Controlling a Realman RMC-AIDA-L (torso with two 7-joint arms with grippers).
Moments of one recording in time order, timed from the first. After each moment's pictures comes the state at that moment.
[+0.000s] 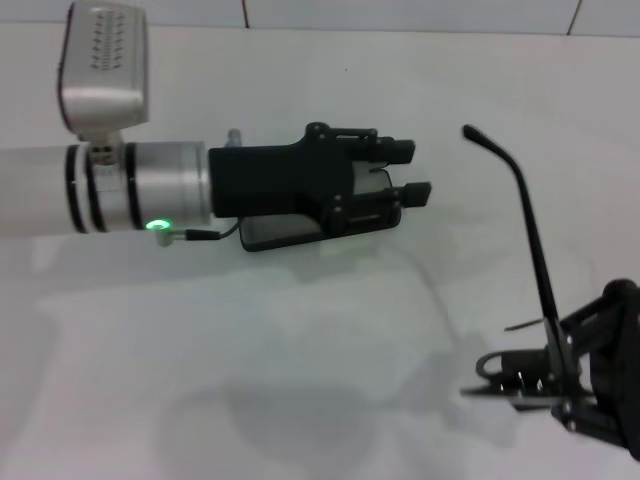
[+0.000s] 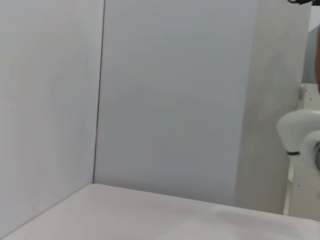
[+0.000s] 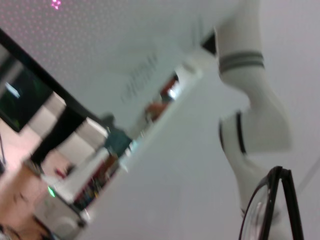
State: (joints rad) left arm -0.91 -2.08 2.84 -0.26 -0.32 1.65 -0.94; right arm 0.36 2.02 -1.10 -0.76 -1.57 -2.03 0.37
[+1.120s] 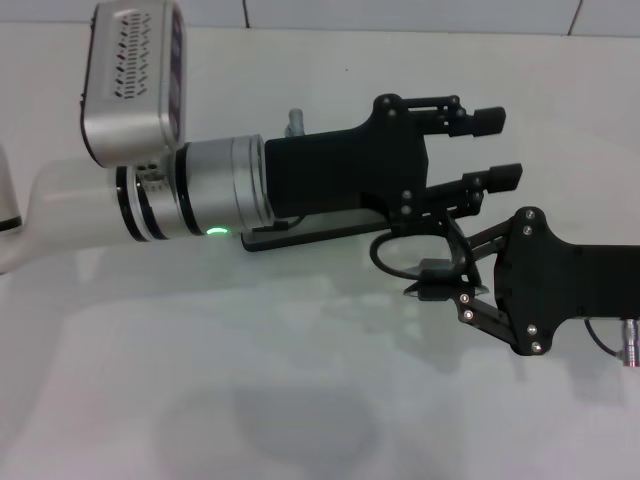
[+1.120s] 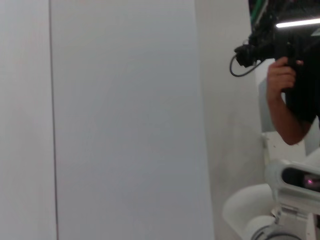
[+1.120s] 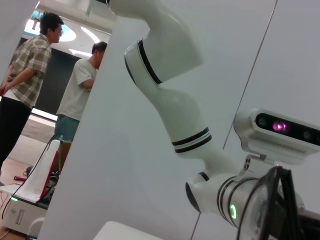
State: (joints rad) left arm -0.90 -2.09 2.84 -0.08 -0.42 1.68 -0.70; right arm 0.56 2.02 -1.13 -0.43 -1.51 -1.78 0.54
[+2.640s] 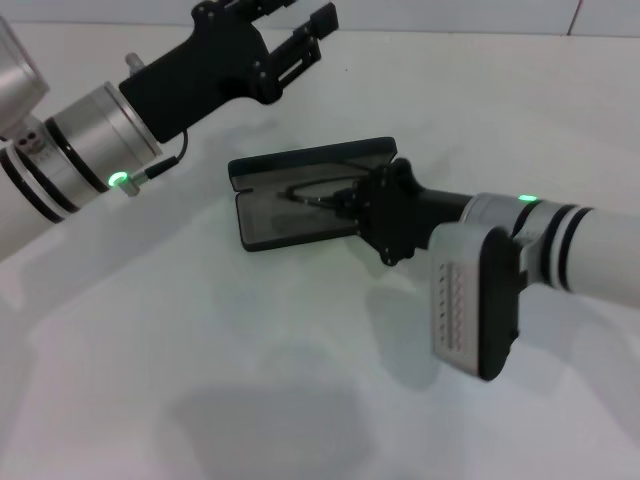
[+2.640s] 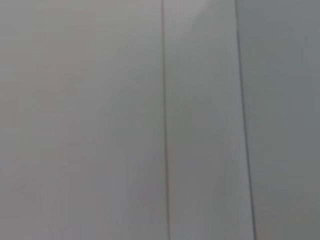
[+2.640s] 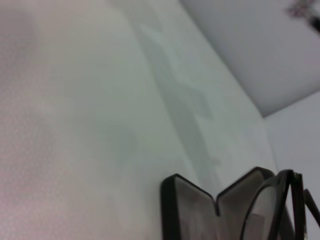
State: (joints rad) left arm -0.77 -2.08 2.84 -0.19 -0.83 1.59 -0.71; right arm 0.45 2.03 -2.10 -1.03 -1.34 -0.34 0.58
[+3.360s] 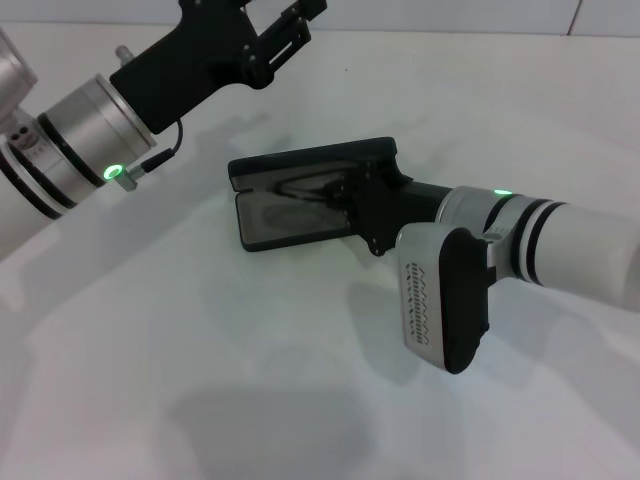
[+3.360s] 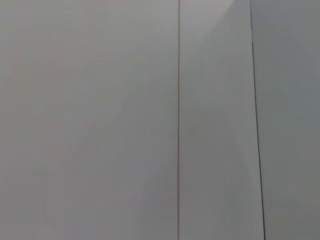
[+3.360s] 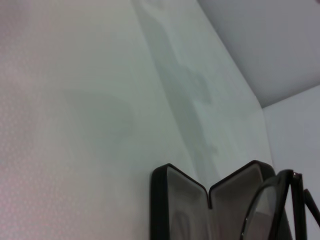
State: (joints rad) left arm -0.76 -2.08 2.84 -0.18 -0.87 1.59 -0.73; right arm 0.53 2.03 -2.20 -1.00 -1.33 -0.19 0.61
